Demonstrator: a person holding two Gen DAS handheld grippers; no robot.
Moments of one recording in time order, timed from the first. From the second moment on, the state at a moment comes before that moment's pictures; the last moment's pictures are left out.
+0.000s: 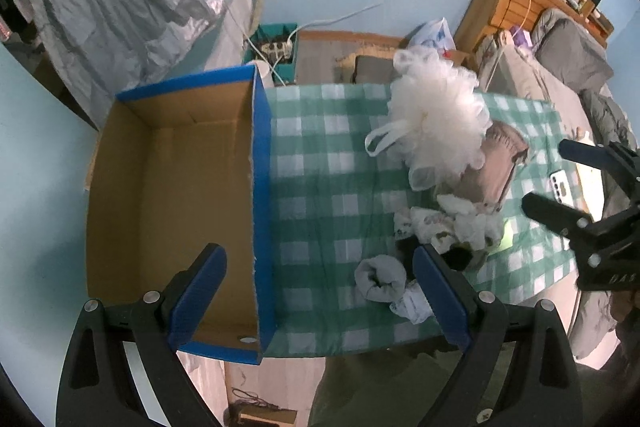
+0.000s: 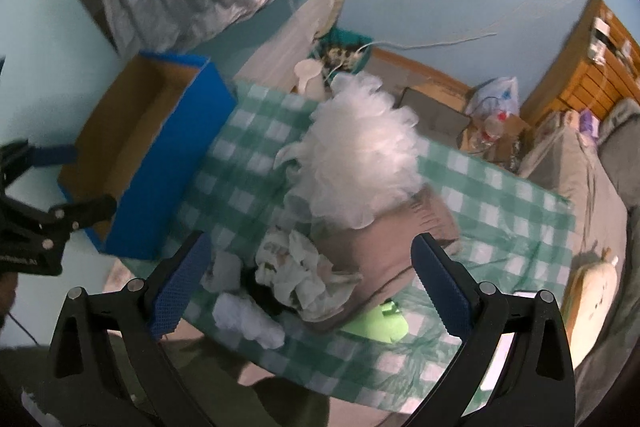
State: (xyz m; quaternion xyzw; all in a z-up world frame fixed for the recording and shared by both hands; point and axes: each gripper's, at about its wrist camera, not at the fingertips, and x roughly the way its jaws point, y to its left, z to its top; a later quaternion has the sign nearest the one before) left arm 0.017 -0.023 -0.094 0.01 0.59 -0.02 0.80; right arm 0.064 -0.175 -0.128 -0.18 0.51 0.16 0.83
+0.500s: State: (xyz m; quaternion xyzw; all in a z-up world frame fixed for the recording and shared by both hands) left arm 0.024 -0.034 -0.148 0.02 0.62 -0.04 0.78; right arm 0.077 -0.168 -0.214 -0.21 0.55 0.22 0.78
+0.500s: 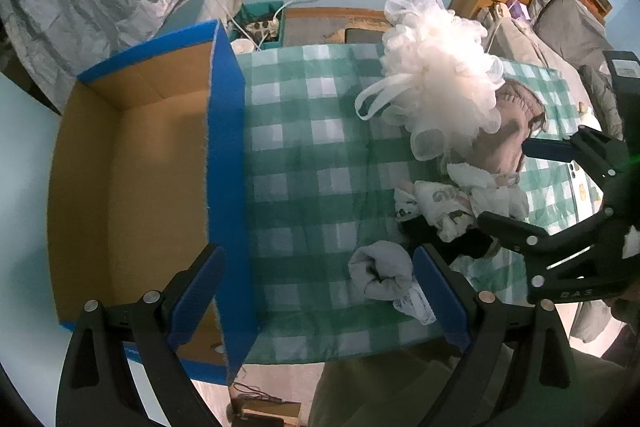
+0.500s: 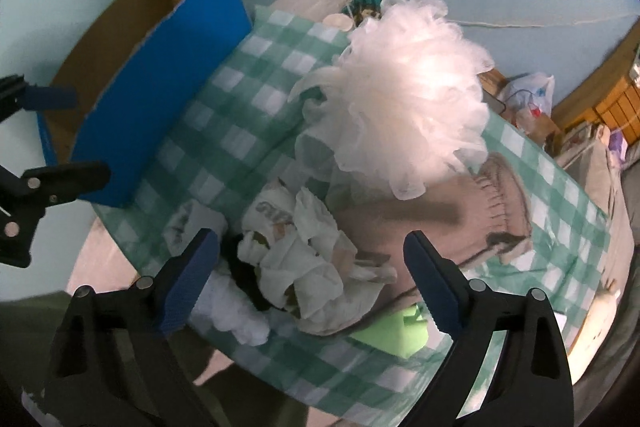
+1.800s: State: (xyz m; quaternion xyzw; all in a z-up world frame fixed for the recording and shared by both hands) left arm 0.030 -0.068 -0.153 0.04 0.62 -0.05 0.79; right arm 0.045 -0.217 -0.218 -0.11 0.54 0.29 0.78
